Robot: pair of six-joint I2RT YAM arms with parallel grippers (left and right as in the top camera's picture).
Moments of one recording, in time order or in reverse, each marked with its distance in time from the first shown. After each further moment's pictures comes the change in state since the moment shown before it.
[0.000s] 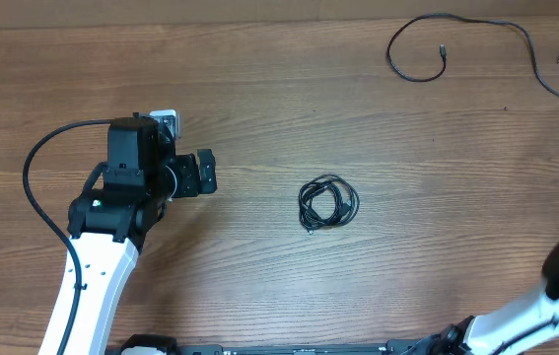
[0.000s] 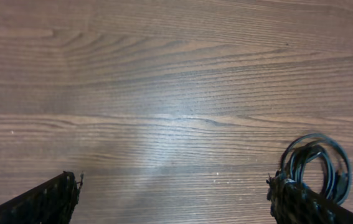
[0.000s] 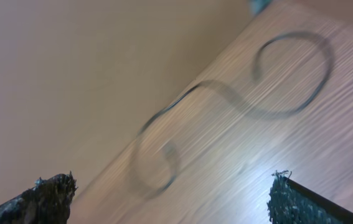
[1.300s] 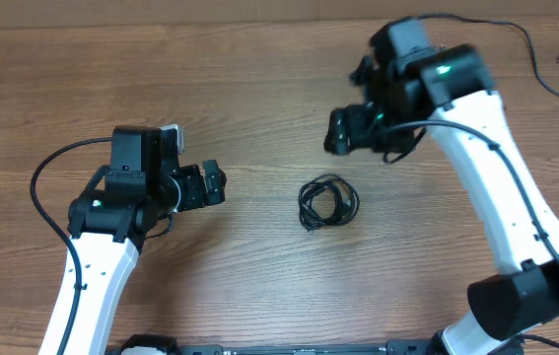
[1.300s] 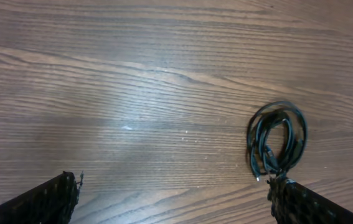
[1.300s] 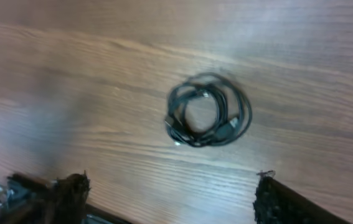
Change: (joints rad) left arm 0.000 0.000 0.000 -0.128 0.134 -0.110; right arm 0.988 -0.088 -0.368 -0.374 0.191 -0.122
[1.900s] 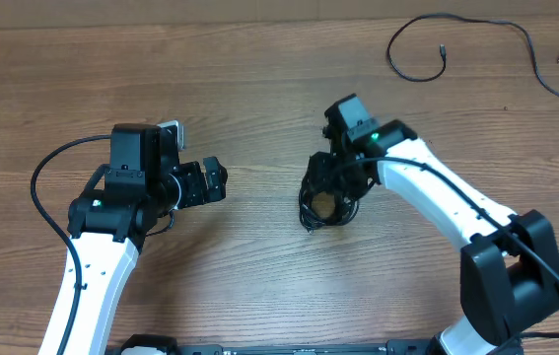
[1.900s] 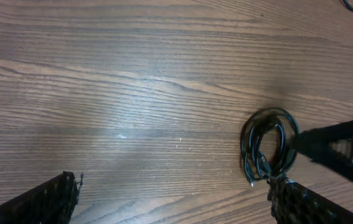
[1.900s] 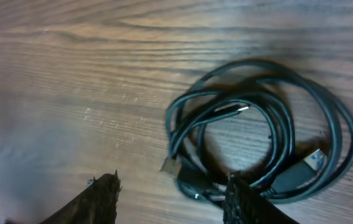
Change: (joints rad) left arm 0.000 0.001 0.000 0.032 0.010 0.000; right arm 0.111 0.003 -0.580 0.614 -0.031 0.303
